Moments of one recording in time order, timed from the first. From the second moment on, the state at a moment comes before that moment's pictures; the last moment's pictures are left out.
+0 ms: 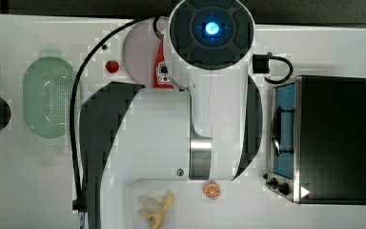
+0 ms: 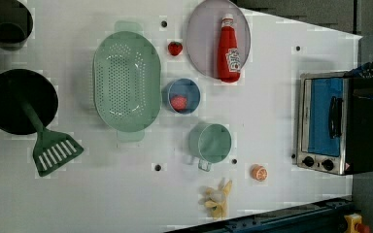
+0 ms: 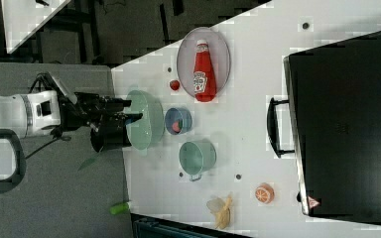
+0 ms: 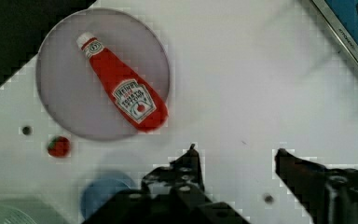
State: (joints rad) arm -0.02 0.03 0.02 -1.74 -0.02 0.19 -0.06
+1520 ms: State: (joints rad) arm -0.08 0.46 0.15 -1.78 0.01 0.52 -0.41
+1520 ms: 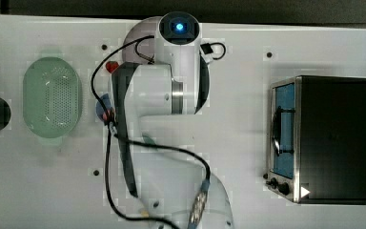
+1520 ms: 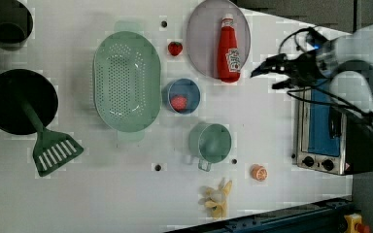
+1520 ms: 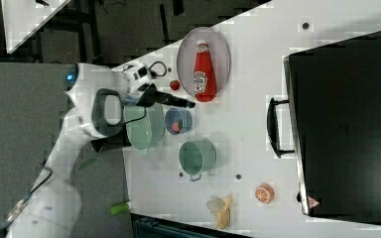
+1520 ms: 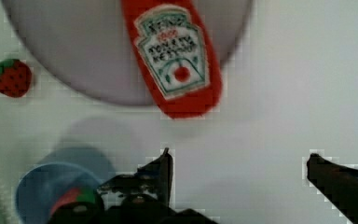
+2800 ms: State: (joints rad) arm -0.03 0.89 0.14 -1.46 -0.13 0.72 -0.63
